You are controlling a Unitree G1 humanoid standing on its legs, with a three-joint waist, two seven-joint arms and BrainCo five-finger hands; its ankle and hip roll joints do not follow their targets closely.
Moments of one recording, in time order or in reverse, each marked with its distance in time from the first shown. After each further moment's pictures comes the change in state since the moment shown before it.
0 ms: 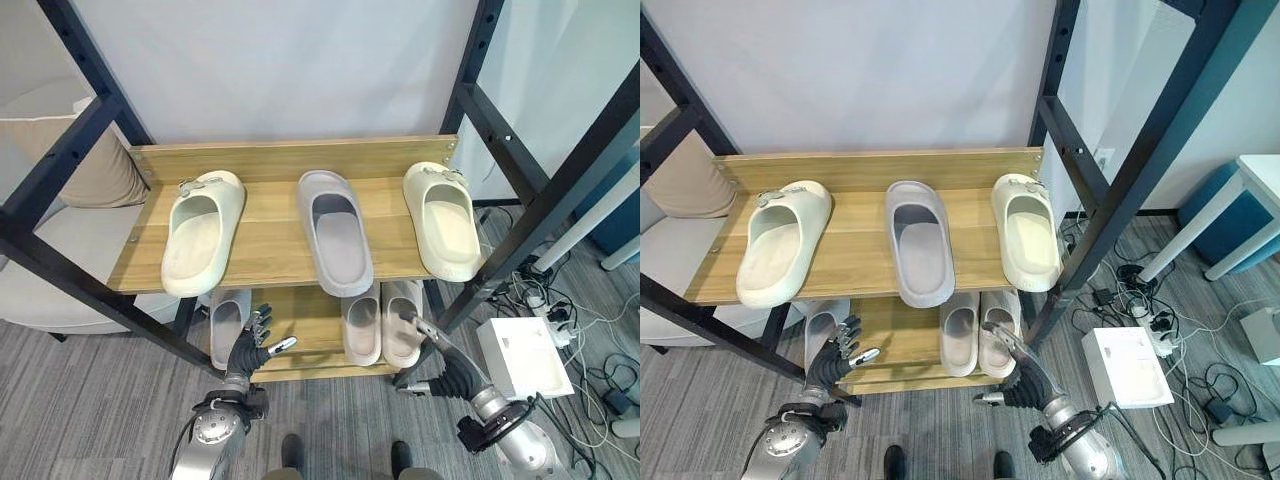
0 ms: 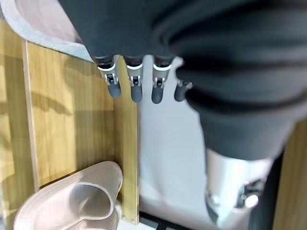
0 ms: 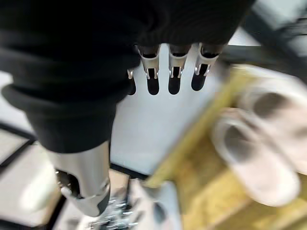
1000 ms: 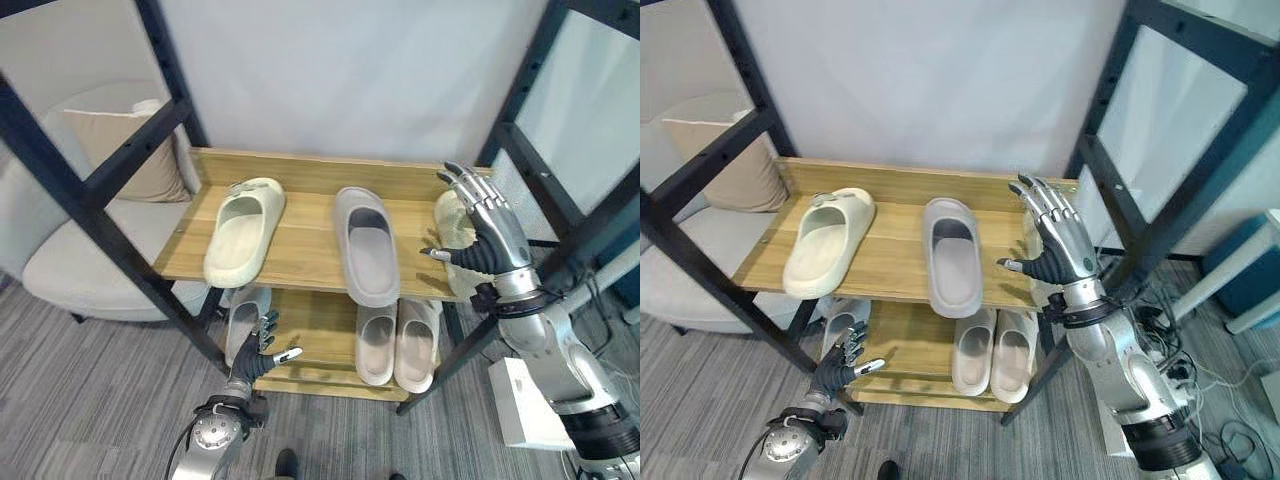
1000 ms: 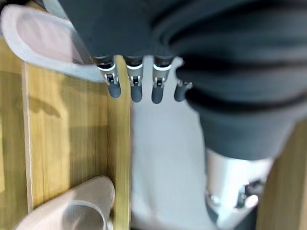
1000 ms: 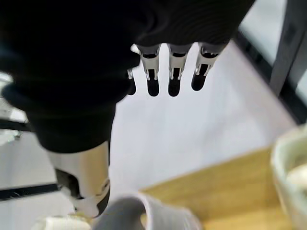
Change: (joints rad) left arm 0.020 0.015 -0.003 0.012 0.053 -0.008 -0.040; right arm -0.545 -0.022 -0.145 0.147 -0.395 0.047 -0.330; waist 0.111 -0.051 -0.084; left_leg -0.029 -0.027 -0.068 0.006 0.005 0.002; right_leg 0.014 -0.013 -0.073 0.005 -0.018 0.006
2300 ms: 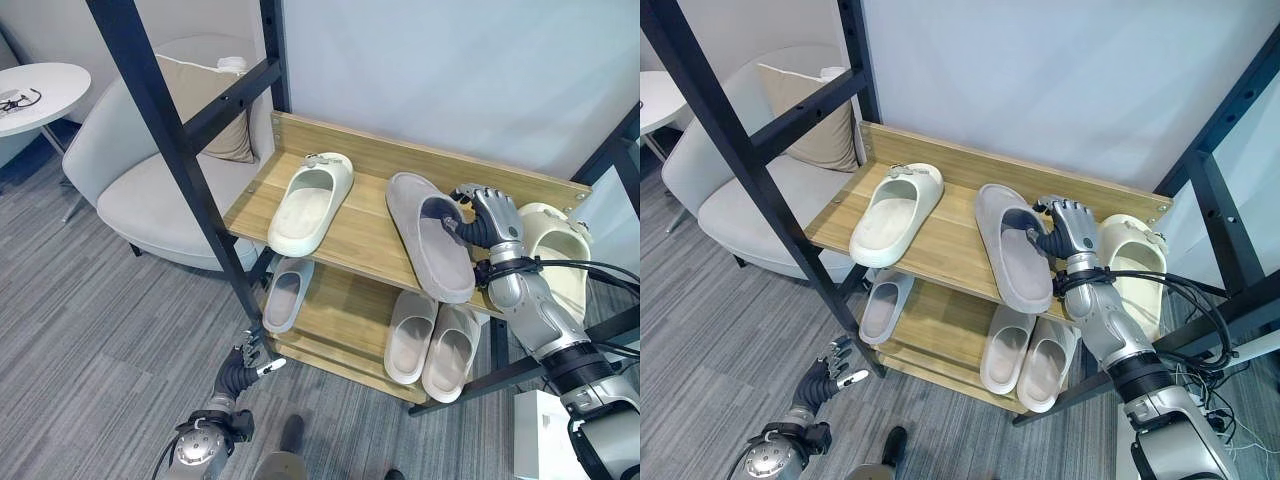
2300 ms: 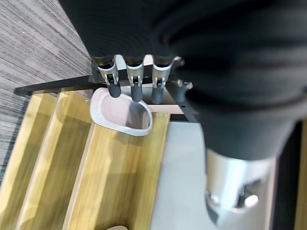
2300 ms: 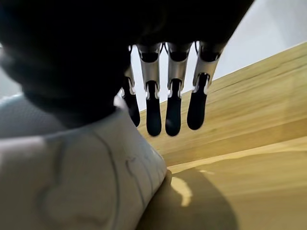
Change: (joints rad) left arm 0.057 0.035 0.033 0.010 -0.069 -0.001 -0.021; right arm -0.297 -0.049 0.147 0.488 0.041 0.103 -0.106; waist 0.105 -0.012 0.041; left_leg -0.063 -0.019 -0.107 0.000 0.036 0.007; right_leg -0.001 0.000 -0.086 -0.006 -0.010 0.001
